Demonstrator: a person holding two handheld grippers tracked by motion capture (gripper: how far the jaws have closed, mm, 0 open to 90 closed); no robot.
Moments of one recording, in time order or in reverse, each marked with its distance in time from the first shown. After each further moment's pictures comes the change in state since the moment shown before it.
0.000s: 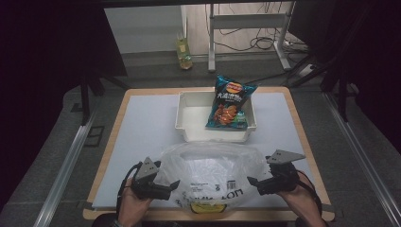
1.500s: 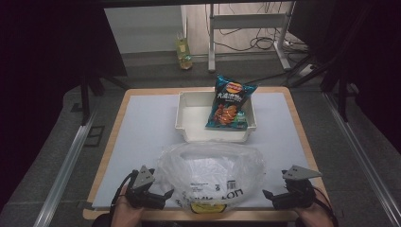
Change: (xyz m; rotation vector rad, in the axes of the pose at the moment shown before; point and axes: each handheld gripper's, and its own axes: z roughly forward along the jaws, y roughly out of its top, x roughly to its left) left arm -0.003 -0.023 -0.011 0.073 0.043 0.026; right arm -0.007 -0.055 -0.021 0.049 -0.070 0.047
